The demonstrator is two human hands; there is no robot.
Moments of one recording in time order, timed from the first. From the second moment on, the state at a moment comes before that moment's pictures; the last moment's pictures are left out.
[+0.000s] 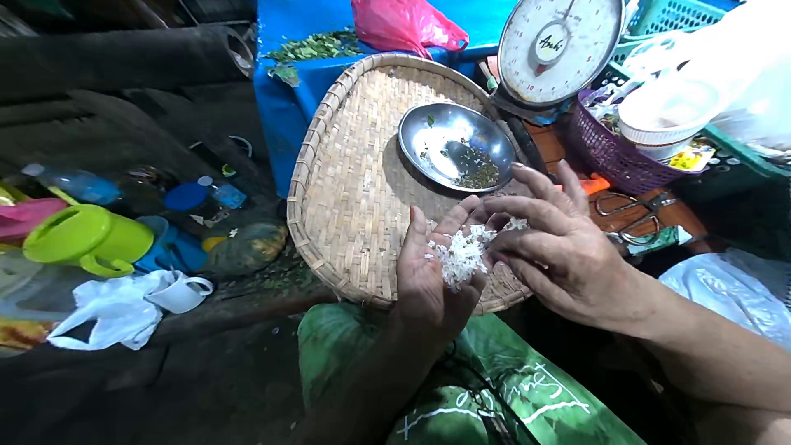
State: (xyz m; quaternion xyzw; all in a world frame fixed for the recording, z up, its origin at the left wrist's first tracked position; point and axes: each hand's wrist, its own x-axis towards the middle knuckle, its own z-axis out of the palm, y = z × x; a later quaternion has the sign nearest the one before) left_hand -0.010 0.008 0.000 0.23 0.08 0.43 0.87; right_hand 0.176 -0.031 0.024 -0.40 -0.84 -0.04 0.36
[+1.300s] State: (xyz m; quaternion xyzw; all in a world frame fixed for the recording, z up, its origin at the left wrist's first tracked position) left_hand 0.011 0.007 0.002 0.14 0.08 0.46 0.87; right_hand 0.178 -0.023 0.009 -0.38 -0.84 -0.03 0.38
